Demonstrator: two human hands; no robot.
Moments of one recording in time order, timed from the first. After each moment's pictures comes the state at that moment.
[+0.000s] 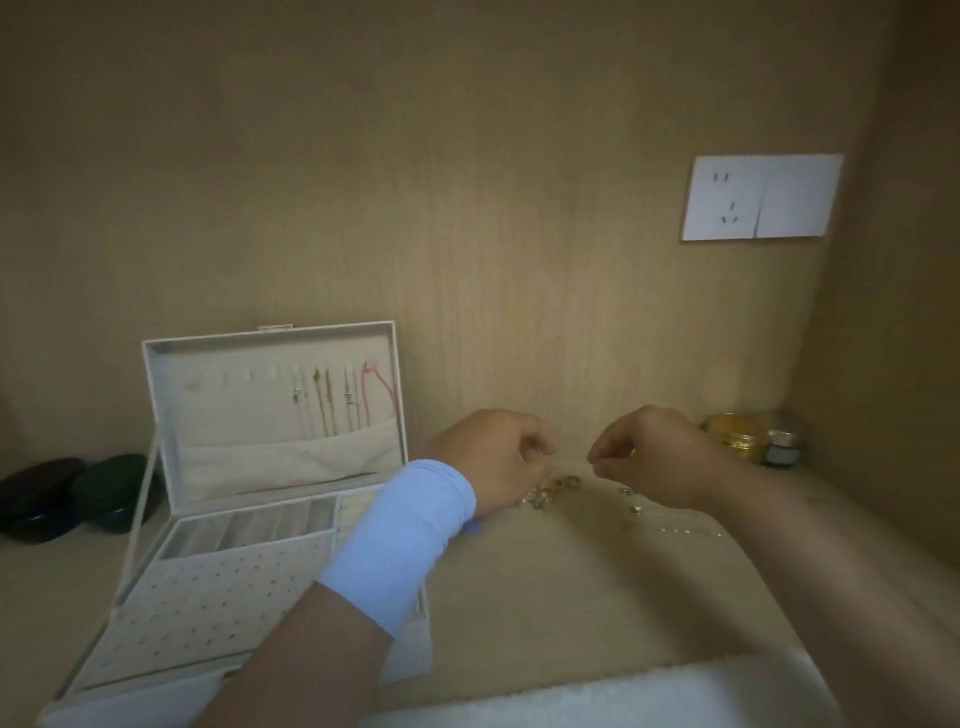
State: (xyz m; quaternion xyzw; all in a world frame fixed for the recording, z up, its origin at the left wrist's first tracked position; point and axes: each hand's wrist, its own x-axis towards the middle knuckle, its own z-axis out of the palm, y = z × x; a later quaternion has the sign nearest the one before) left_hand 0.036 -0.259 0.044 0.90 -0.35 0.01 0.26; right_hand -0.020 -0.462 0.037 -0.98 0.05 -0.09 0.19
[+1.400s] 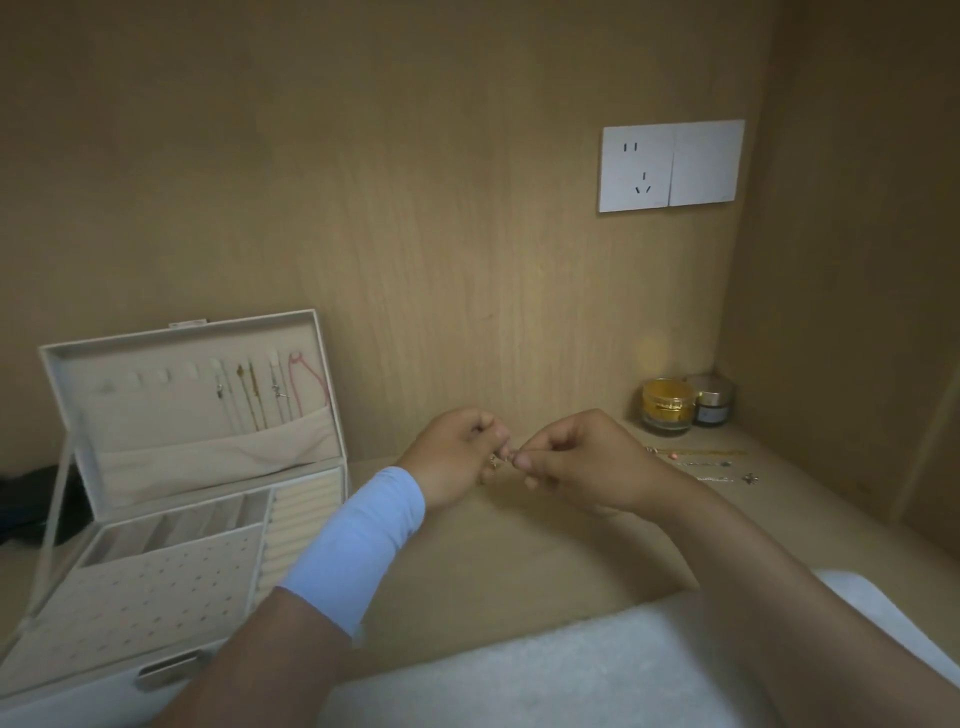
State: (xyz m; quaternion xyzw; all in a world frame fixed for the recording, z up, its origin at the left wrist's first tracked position) left_hand 0.026 -0.293 0.013 0.81 -0.30 -0.08 0.50; right_hand -0.045 -0.463 0.002 -0.84 -0.03 -0.09 0.53
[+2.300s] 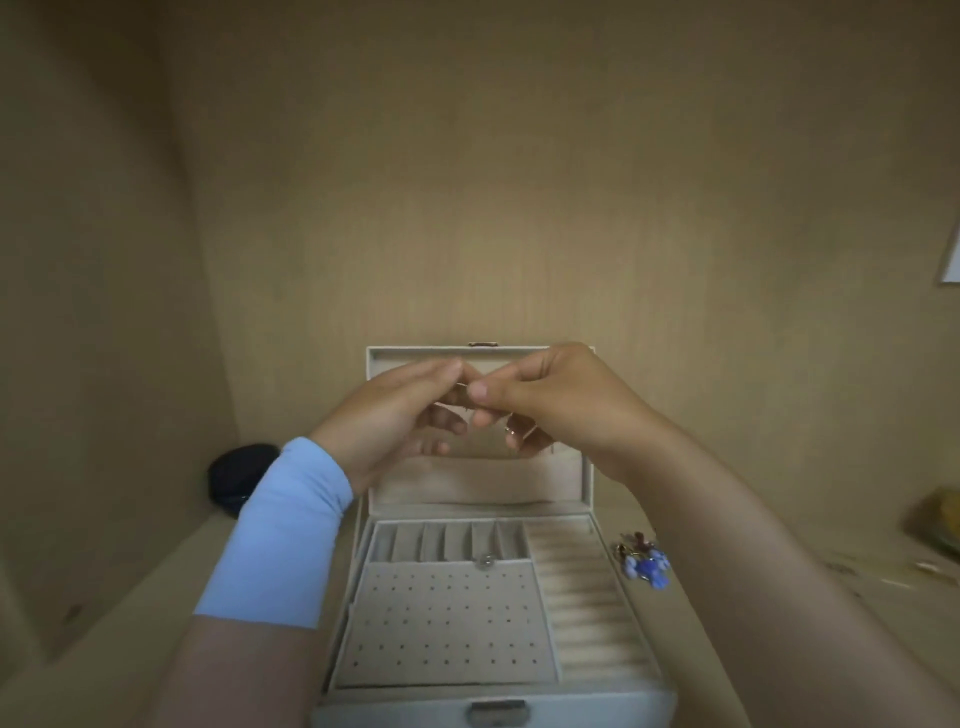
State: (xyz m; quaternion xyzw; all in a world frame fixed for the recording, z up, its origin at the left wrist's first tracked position) left_hand 0.075 -0.028 0.086 0.69 -0.23 -0.05 0.68; right_hand 0.050 -0.208 0.107 -0.79 -0.17 -0.04 0.58
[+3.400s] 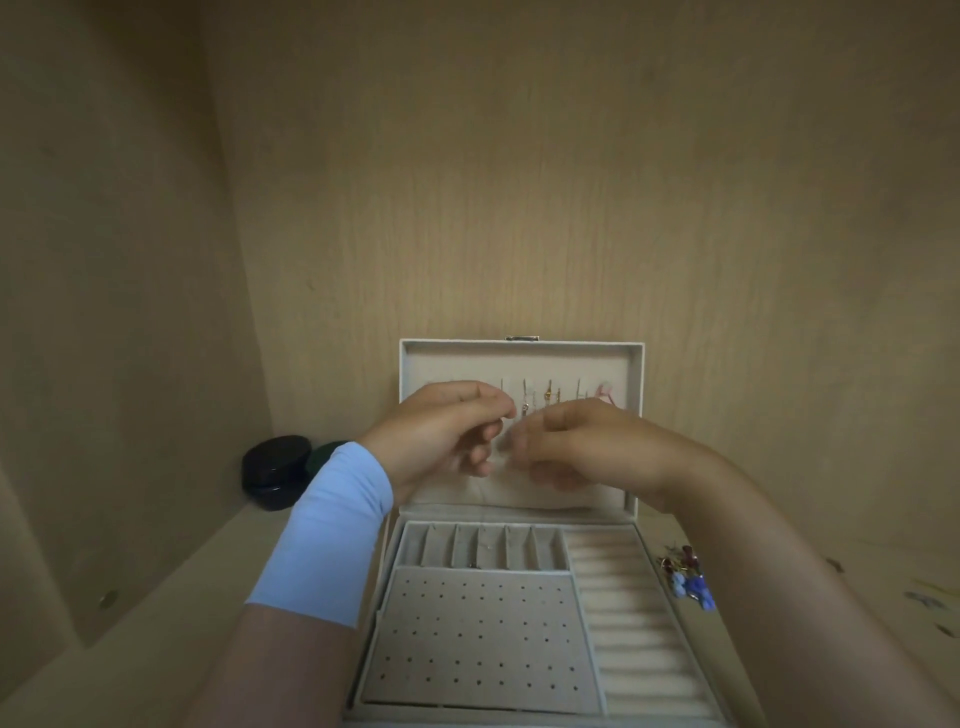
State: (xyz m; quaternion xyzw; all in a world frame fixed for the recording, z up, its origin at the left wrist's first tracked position) left_hand 0.098 -0.032 0.066 0.71 -0.18 -0.08 0.68; right_hand 0.081 -0.219 0.072 -0.87 -0.13 0.08 0.46
